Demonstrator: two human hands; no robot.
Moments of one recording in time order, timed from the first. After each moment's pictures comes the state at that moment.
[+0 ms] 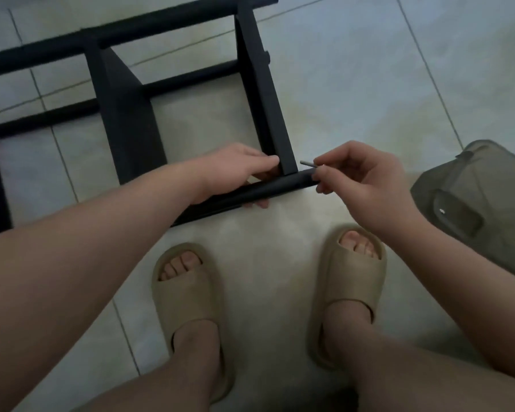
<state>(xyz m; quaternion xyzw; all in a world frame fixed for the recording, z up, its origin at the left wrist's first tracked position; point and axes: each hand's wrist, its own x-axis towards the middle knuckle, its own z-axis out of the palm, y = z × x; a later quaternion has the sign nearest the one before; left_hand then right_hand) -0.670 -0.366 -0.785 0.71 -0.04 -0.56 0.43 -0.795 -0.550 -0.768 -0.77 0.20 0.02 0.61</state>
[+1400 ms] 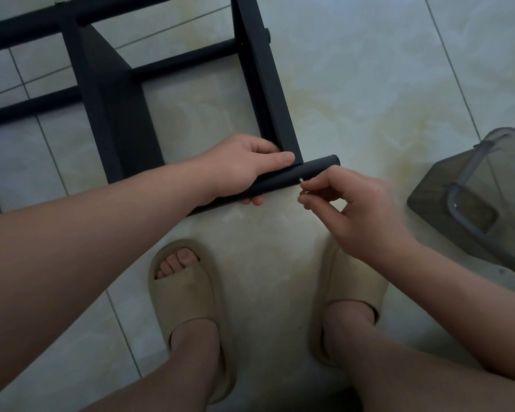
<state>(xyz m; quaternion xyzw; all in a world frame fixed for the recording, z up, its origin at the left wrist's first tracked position) -0.679 -0.375 -0.793 0.73 -0.07 -0.51 0.44 -0.819 -0.537 -0.797 -0.89 0.05 -0.03 0.46</state>
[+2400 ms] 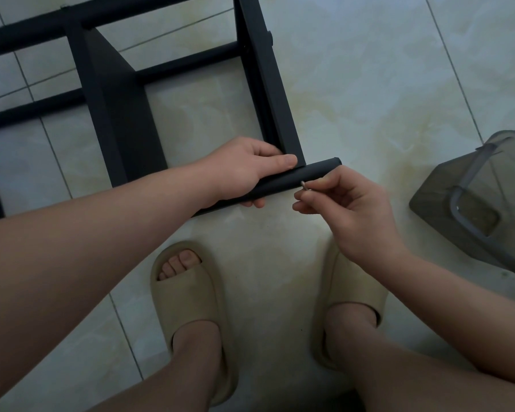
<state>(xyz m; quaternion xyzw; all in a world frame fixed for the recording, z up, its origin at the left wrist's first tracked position) -0.679 -0.374 -0.793 0.73 -0.07 -0.52 0.44 -0.819 -0.521 -0.799 -0.68 0.25 0.02 0.69</state>
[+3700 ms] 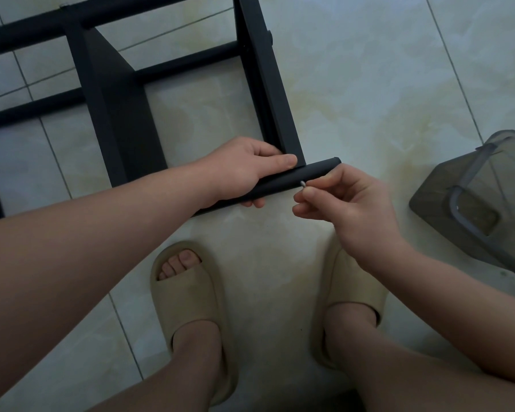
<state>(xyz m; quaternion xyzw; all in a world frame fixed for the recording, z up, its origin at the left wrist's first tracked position) -0.678 -0.373 -0.792 0.73 -0.07 -0.52 0.44 -0.812 -0.518 -0.785 -0.61 0.31 0.05 0.73</state>
